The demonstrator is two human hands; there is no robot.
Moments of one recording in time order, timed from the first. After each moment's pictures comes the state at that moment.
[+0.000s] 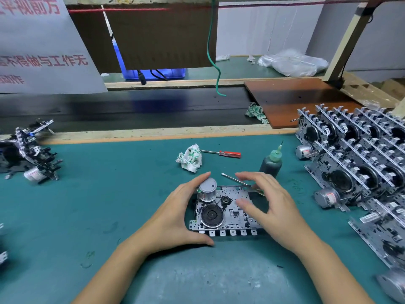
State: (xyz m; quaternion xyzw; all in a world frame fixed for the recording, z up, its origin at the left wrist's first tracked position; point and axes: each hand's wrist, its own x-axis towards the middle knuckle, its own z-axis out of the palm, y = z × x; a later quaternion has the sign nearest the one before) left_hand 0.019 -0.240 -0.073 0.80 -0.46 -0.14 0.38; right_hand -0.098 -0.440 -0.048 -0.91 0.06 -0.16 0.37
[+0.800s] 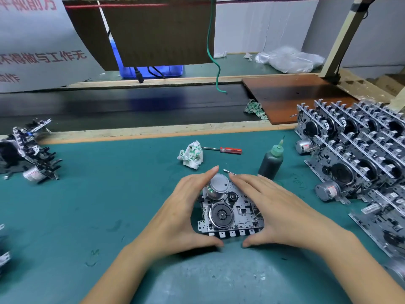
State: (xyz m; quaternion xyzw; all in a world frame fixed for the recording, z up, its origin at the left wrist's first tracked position) left_hand 0.004 -0.239 -0.057 0.75 -0.53 -0.02 0.39; right_hand -0.100 -0.444 -0.034 -1.00 -0.06 0.02 0.07
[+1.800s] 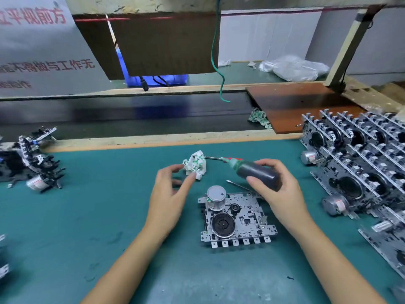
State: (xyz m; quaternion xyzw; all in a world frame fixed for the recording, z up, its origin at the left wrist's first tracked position) left_hand 0.040 -0.262 -0.063 0.81 -0.17 -0.03 0.56; right_hand -0.064 -0.449 -0.050 -0.75 0.15 -0.28 0.58
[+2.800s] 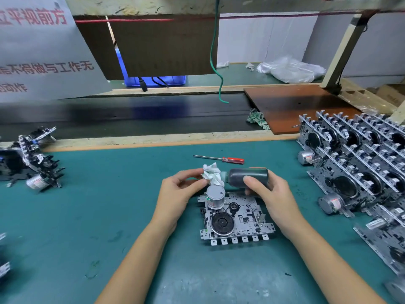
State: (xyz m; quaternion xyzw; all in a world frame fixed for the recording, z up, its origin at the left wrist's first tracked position) left_hand 0.040 -0.275 -0.062 0.66 -0.14 -0.17 0.72; right_hand -0.064 -0.444 -0.055 -0.72 0.12 -0.22 0.65
